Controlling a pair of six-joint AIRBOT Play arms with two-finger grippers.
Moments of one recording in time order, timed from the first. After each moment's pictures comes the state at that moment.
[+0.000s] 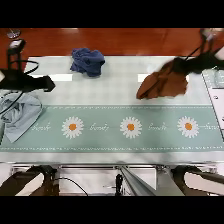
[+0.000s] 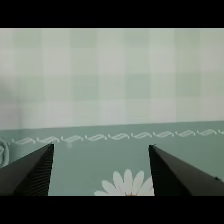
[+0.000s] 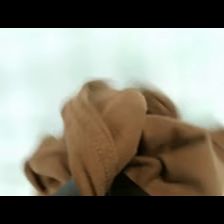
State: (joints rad) left arm -0.02 -0.99 1.06 1.42 -1.08 -1.54; right arm -0.10 -1.34 1.42 -1.16 1.01 1.51
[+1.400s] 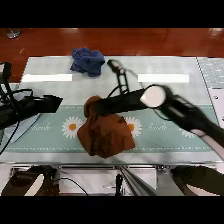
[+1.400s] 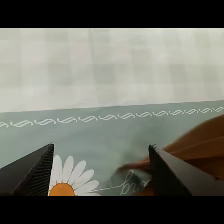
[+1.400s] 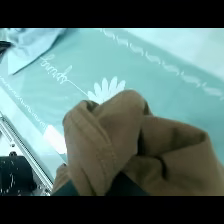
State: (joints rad) left arm -0.09 -0.57 0.69 1.19 -0.90 -1.53; right arm 0.74 -1.30 1.13 -0.83 0.75 1.52
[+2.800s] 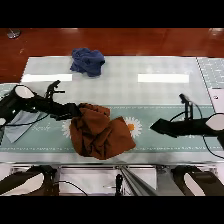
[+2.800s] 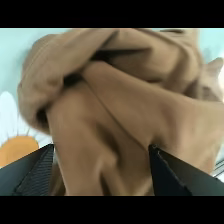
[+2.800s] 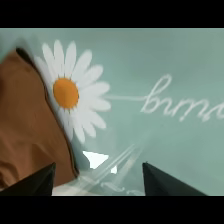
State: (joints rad) left arm -0.03 -1.24 0.79 0.90 -1.18 -1.31; right arm -0.01 -0.77 0.46 -0.95 1.13 1.48
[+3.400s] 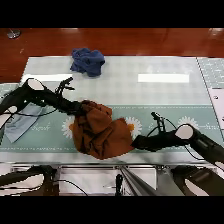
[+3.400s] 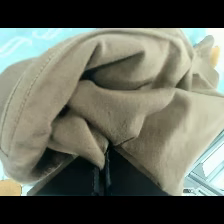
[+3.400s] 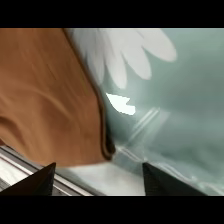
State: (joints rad) left arm -0.07 -1.40 0.92 0.84 -1.24 -1.12; right arm 0.39 -0.94 0.33 -0.72 0.92 1.52
